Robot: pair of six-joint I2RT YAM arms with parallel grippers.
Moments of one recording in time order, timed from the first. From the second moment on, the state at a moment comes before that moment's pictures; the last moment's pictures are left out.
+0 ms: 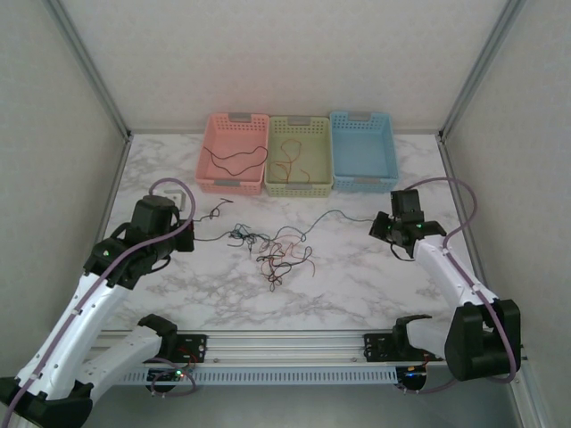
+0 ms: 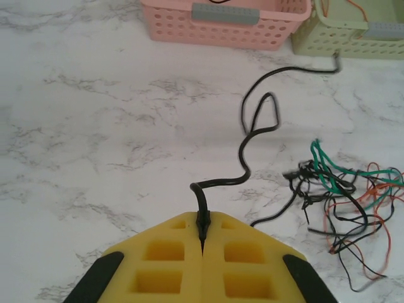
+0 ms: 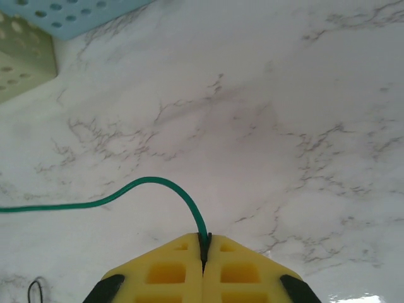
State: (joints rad) left arm -0.43 0.83 1.00 -0.97 -0.18 -0.35; right arm 0.16 1.18 0.75 -0.54 0.01 0.49
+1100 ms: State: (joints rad) left arm -0.36 0.75 1.00 -0.99 -0.28 -0.35; right arm 0.03 0.94 0.91 -0.77 -0.09 0.53
